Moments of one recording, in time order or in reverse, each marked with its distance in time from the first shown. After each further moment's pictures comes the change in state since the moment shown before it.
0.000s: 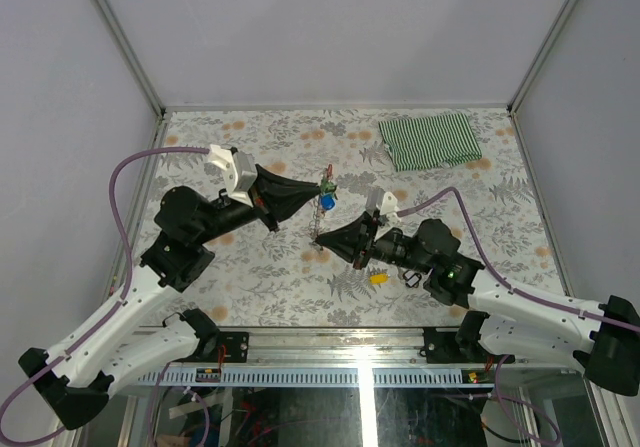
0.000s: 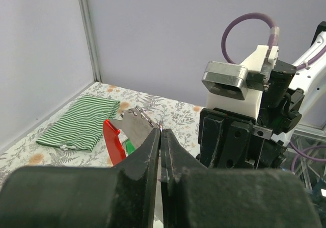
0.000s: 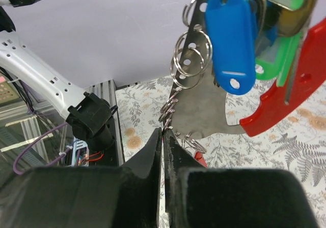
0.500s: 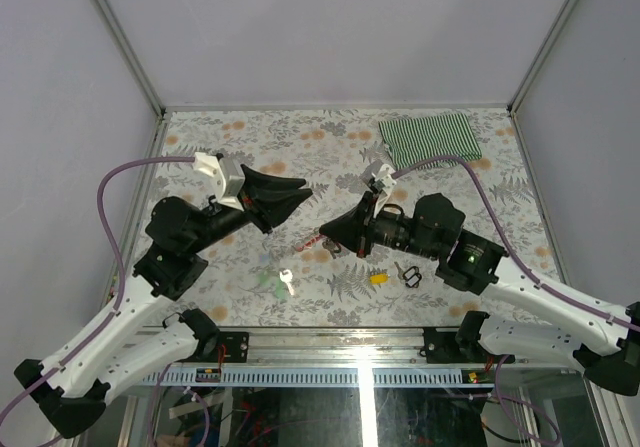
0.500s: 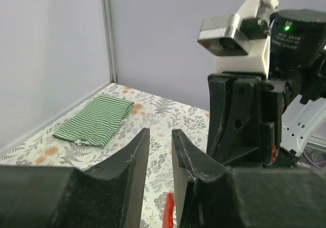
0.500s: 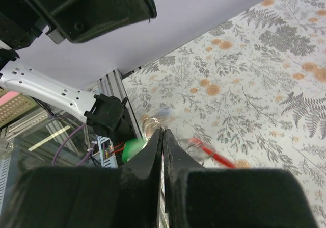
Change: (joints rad) left arm 0.000 -0.072 -0.044 -0.007 -0.087 0.001; right arm 0.000 0.002 0.321 -0.520 0.072 0.131
